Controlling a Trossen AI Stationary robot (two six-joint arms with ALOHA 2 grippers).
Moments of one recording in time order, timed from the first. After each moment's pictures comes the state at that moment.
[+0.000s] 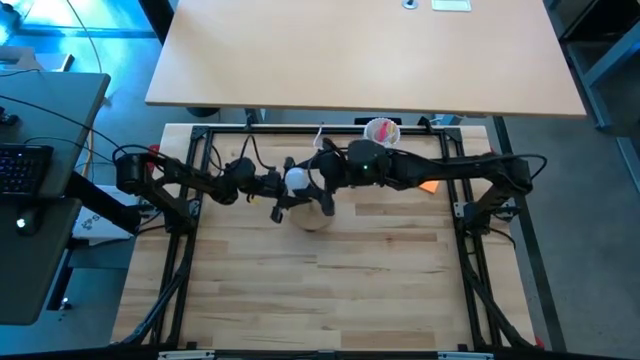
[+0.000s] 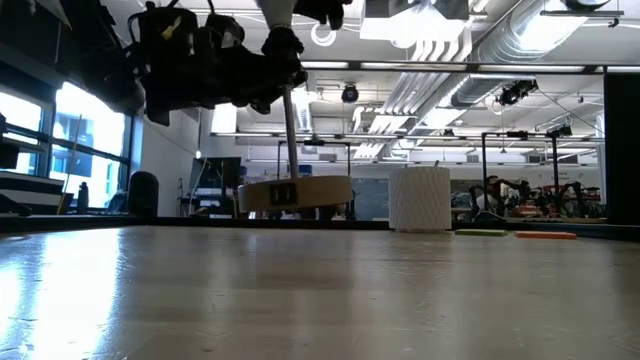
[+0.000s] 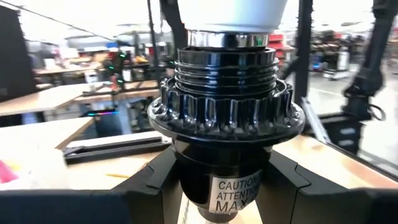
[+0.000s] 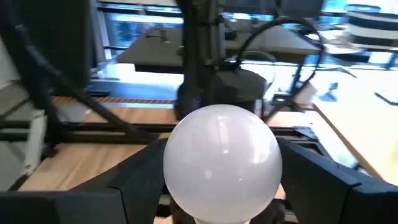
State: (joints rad) left arm 0.25 1.57 0.47 1.25 0.44 0.04; right arm -0.06 1.66 1.39 0.03 -0.03 -0.08
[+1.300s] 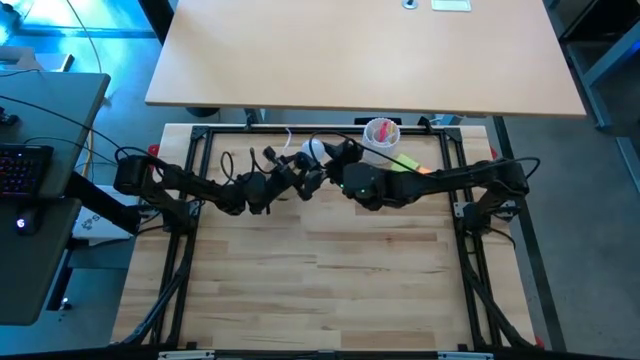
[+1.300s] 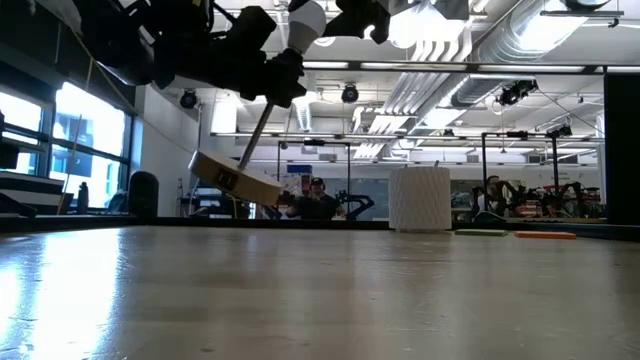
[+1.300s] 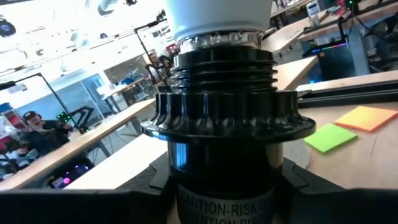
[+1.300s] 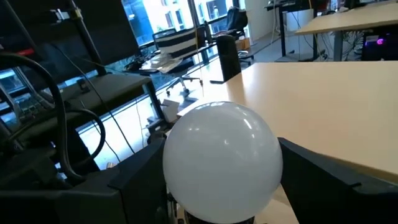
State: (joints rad) left arm 0.03 1.57 0.63 1.07 -0.73 0.51; right arm 0.05 1.71 1.38 0.11 0.82 0.41
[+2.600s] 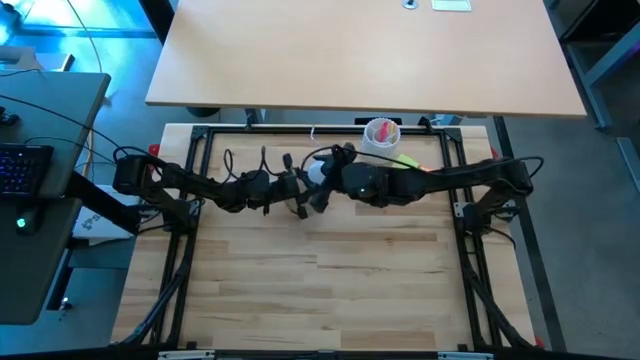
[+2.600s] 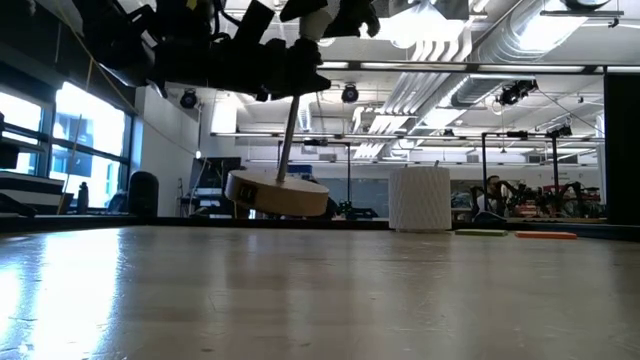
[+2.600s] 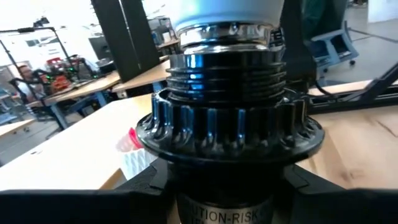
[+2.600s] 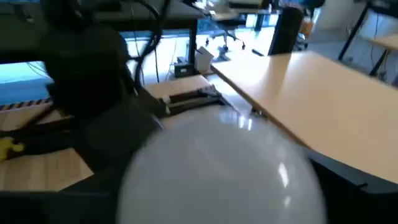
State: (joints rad) left arm 0.07 1.56 0.62 0.96 -0.24 0.29; right arm 0.06 1.66 1.38 -0.05 0.55 0.08
